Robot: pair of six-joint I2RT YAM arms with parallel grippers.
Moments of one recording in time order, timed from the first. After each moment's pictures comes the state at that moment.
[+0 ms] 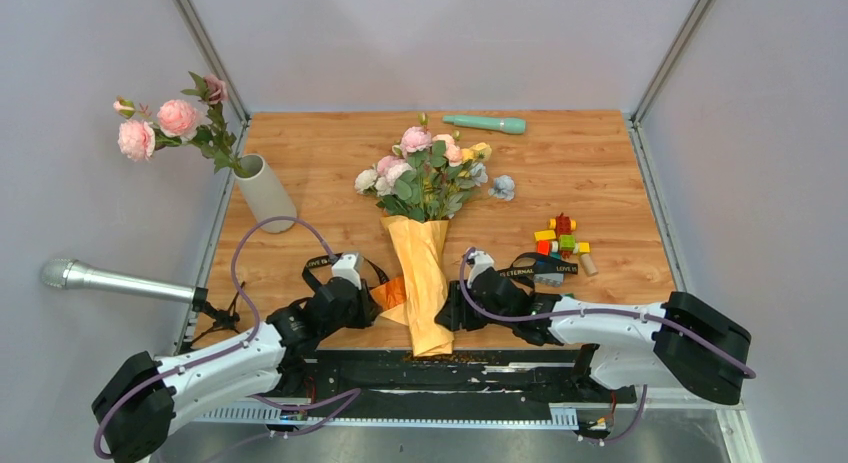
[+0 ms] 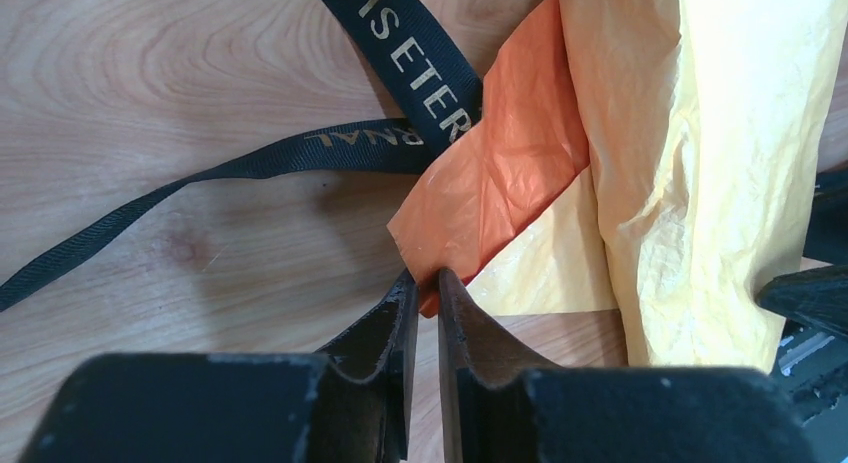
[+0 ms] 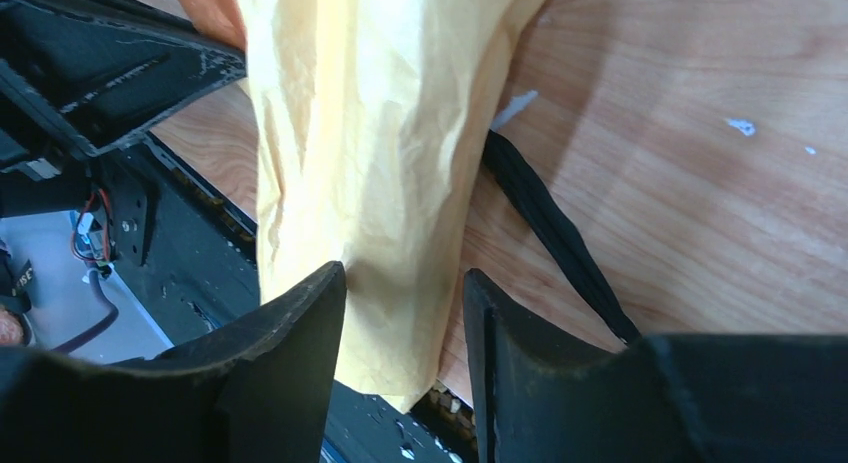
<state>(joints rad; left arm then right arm) -0.86 0.76 0.16 -0.11 -0.17 -0.75 1.06 1.22 0.40 0.14 0.01 0.85</state>
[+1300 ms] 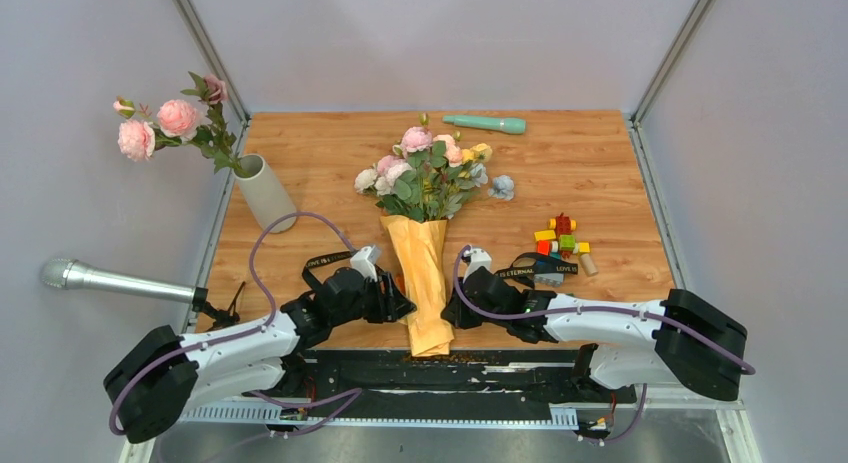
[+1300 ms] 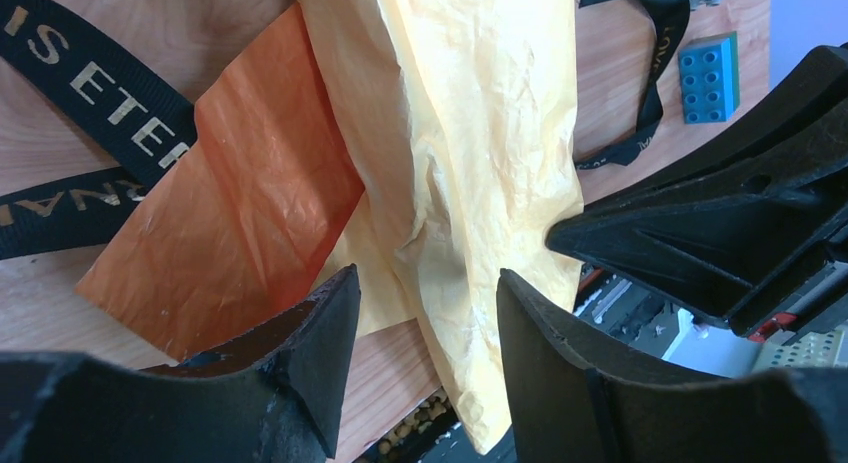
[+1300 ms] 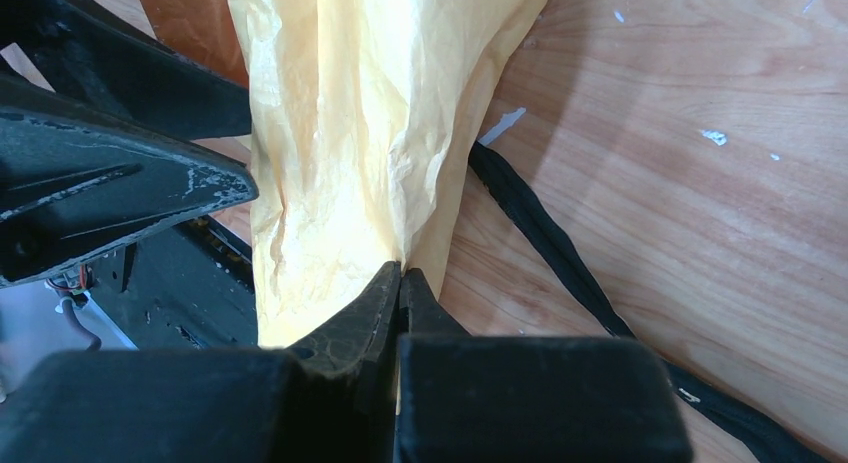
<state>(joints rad) -0.86 0.93 0.20 0.17 0.07 -0.85 1.11 1.24 0.48 0.03 0.11 0.85</state>
